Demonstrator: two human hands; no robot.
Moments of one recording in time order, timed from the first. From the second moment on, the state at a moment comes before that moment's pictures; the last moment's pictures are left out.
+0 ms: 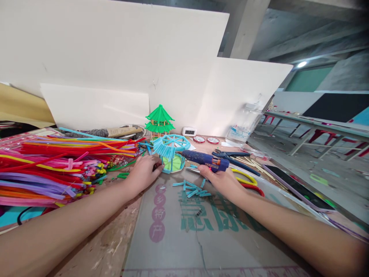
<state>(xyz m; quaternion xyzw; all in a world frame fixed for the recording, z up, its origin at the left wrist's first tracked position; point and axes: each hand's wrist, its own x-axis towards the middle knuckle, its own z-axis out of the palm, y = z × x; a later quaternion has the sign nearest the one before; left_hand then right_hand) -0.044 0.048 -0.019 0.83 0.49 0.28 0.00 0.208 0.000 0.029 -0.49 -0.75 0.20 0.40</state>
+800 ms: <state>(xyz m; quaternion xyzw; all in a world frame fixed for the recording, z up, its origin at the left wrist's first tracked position) -0.043 0.048 -0.019 0.83 0.49 0.27 0.01 0.209 0.002 0.033 -0.53 -0.73 0.16 0.40</state>
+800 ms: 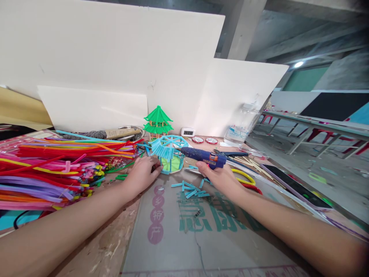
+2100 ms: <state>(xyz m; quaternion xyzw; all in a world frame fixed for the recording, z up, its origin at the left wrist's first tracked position) -0.044 0.050 -0.019 0.83 0.49 0.26 0.01 0.264 0.138 0.082 -0.52 -0.75 0.26 0.32</state>
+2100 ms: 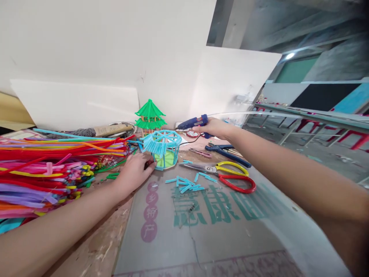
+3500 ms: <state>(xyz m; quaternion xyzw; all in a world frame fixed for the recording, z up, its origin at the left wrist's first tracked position) -0.042 0.047 -0.017 0.83 0.49 0.26 -0.01 0.198 0.020 0.030 -0.35 -0.93 0.07 0.07</state>
